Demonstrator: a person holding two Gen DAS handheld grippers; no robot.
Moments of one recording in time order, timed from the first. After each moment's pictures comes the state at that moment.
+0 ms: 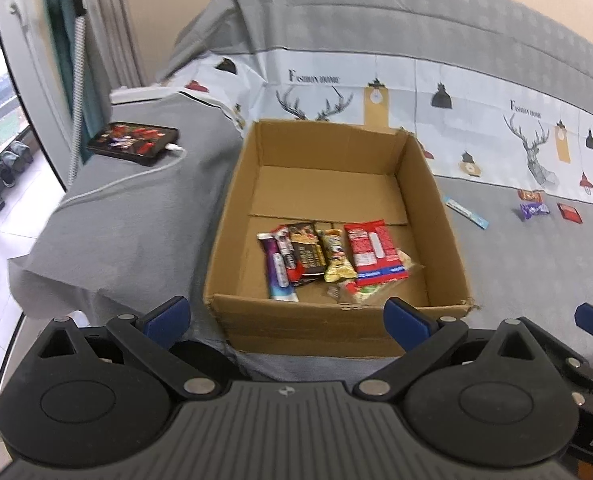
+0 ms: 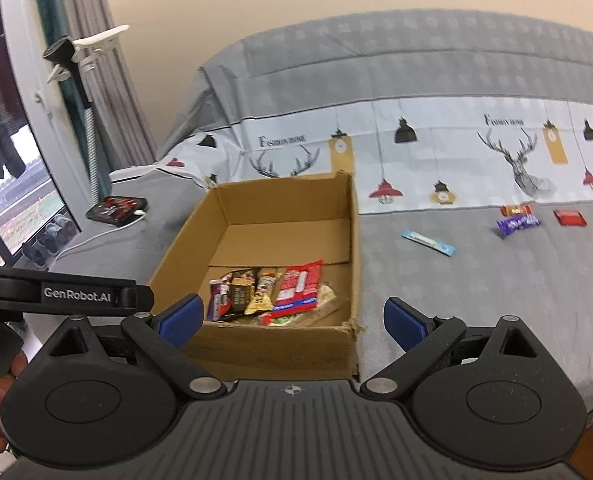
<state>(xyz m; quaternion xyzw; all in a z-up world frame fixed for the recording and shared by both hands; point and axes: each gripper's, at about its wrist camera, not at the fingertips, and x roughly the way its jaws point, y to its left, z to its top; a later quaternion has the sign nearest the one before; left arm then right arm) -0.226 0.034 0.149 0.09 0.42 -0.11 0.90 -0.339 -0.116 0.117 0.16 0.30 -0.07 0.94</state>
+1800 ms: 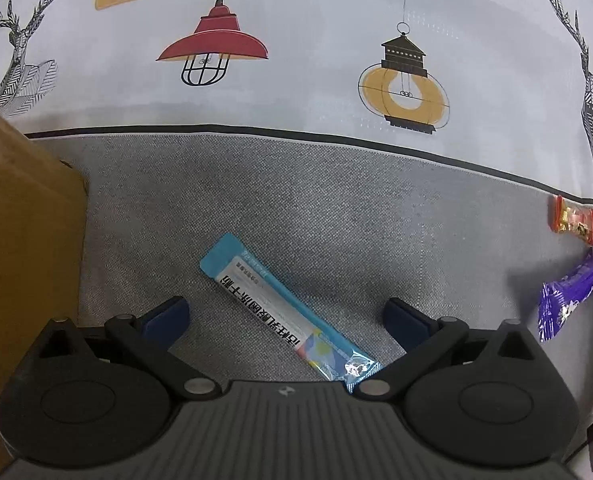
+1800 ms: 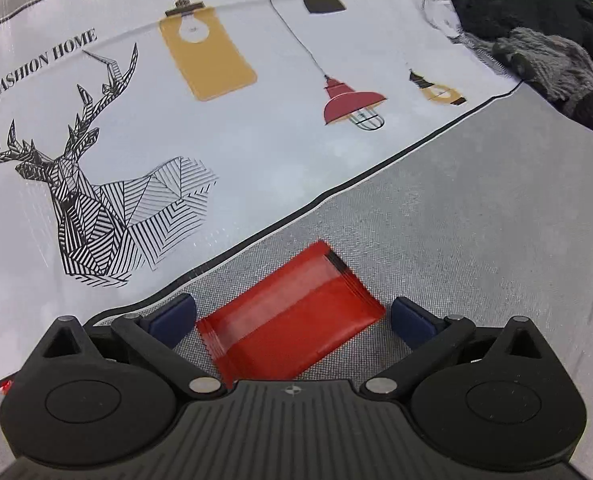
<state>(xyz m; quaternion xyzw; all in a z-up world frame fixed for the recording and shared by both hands) 0.057 -0.380 -0.096 0.10 0.61 -0.11 0.78 -0.103 -0.659 -0.140 0.22 0.33 -0.45 0.80</state>
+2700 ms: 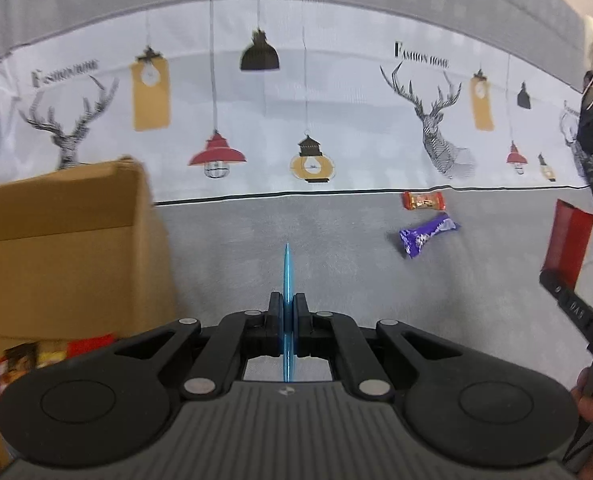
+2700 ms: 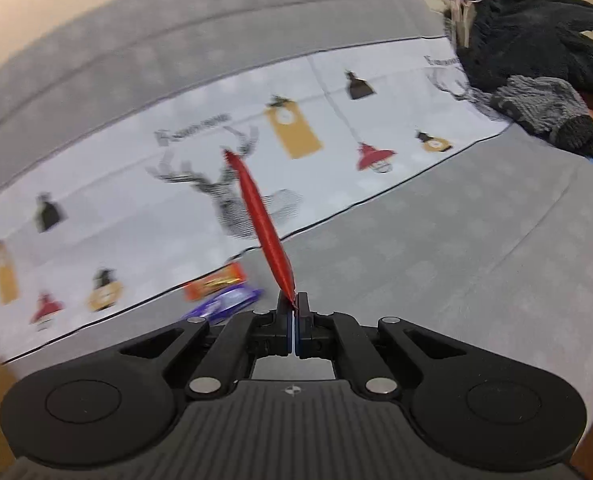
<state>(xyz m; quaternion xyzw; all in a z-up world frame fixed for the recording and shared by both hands) -0.065 -0.281 0.081 0.10 0.48 -0.25 0.83 -0.260 -0.484 -0.005 0.23 0.27 -0.34 0.87</state>
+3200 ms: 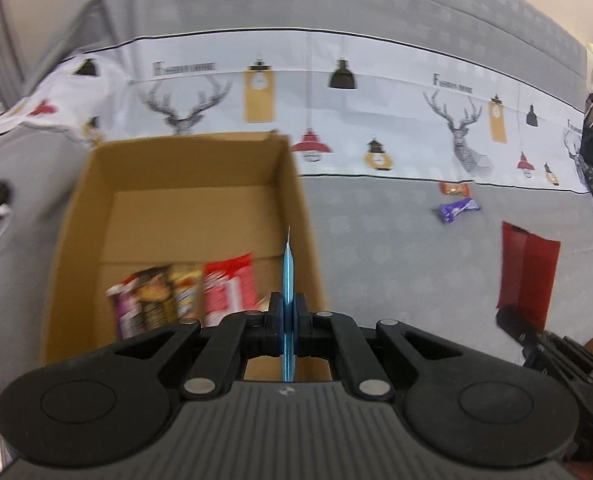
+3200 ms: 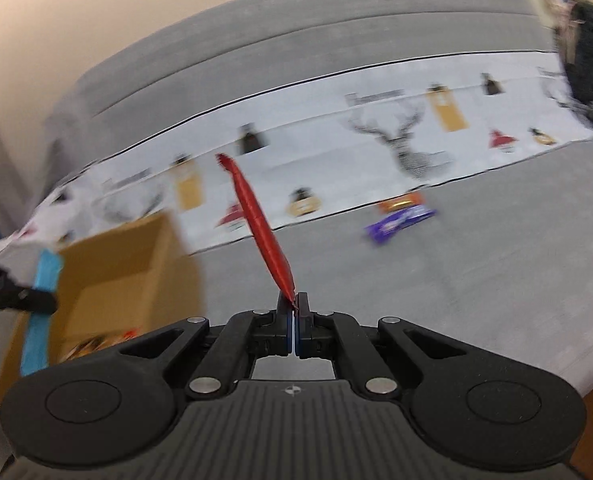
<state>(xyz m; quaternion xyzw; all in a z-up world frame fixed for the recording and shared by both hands) -0.145 -0.101 0.142 0.09 0.46 -0.21 0.86 -0.304 -0.272 0.071 0.21 0.31 -0.16 0.91</state>
